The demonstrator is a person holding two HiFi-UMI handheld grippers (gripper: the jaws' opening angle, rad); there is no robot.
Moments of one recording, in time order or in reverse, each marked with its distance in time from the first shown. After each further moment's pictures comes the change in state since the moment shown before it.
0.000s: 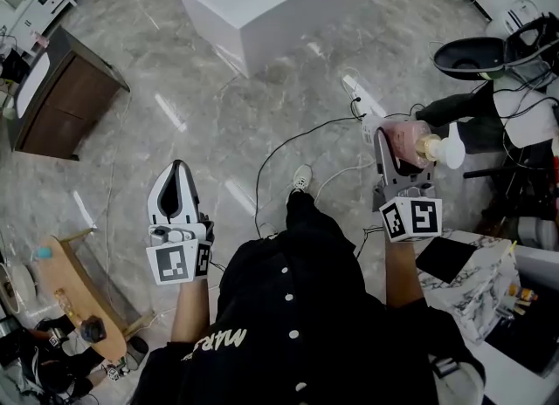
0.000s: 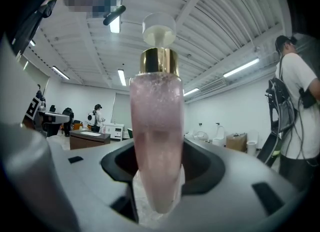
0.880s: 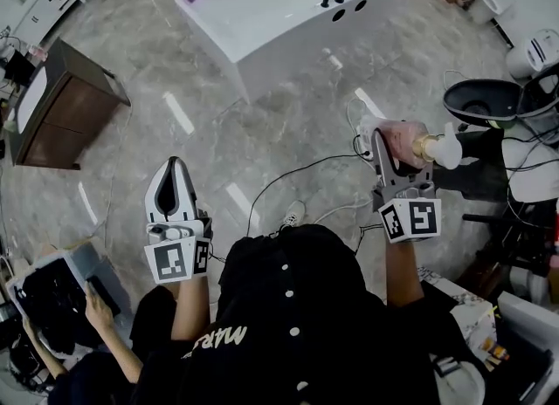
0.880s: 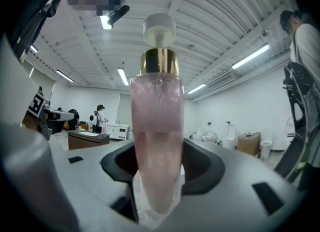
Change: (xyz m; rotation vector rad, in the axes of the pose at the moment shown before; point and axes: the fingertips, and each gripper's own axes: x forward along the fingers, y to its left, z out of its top) left arm 0.219 -0.009 0.002 0.018 -0.004 0.112; right arm 0.216 -0.112 -0.012 0.005 -0.003 0.115
